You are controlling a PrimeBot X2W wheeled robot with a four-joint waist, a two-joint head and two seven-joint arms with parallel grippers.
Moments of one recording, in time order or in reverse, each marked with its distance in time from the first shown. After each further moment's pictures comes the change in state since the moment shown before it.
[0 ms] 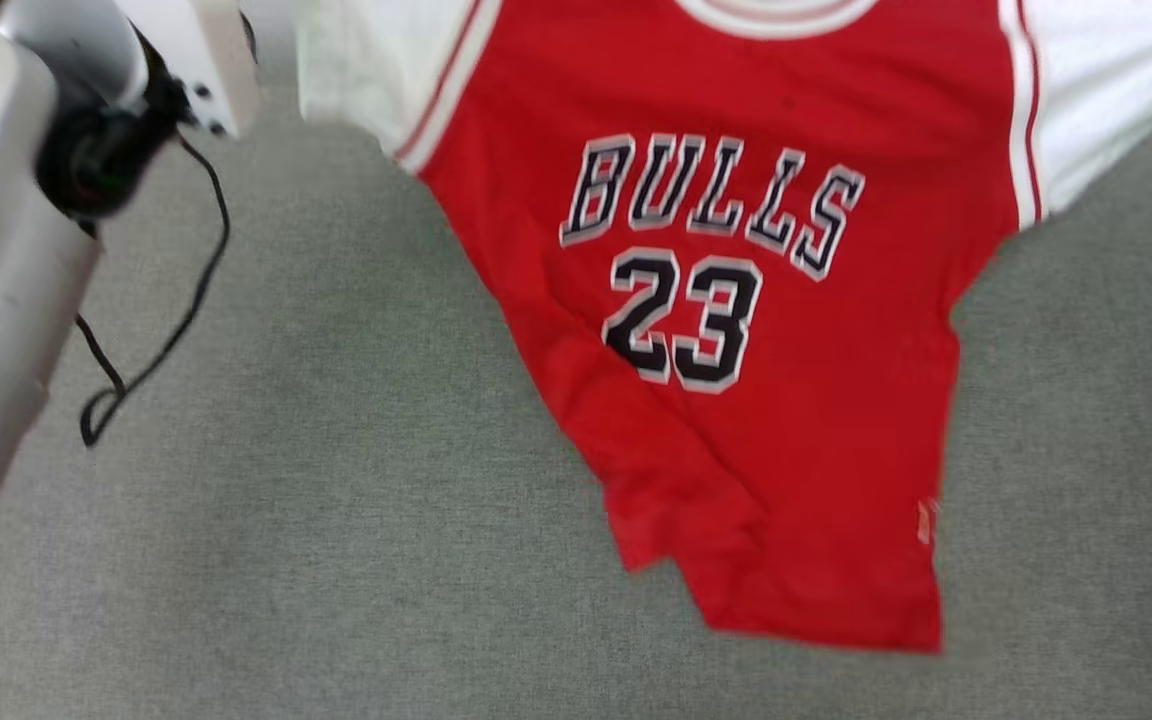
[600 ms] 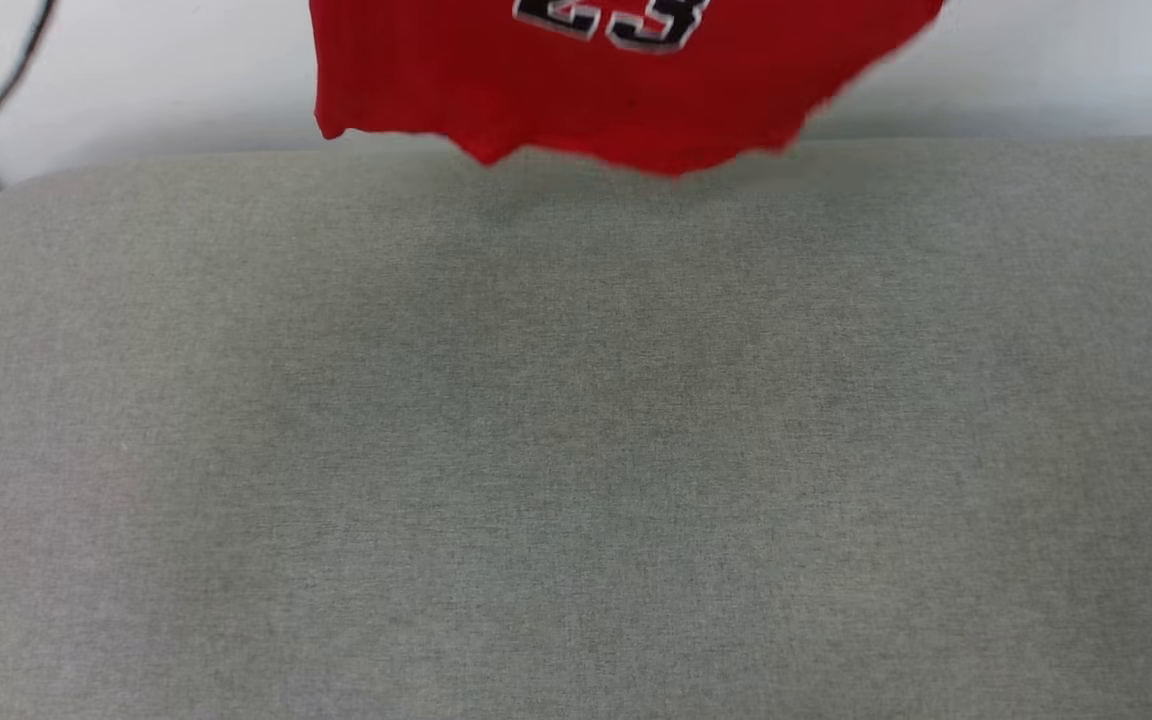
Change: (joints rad) left arm -0.407 -0.030 0.015 0.133 0.110 0.017 -0.048; right arm -0.378 0.075 0.043 0.030 -0.067 0.000 -0.060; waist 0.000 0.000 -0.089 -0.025
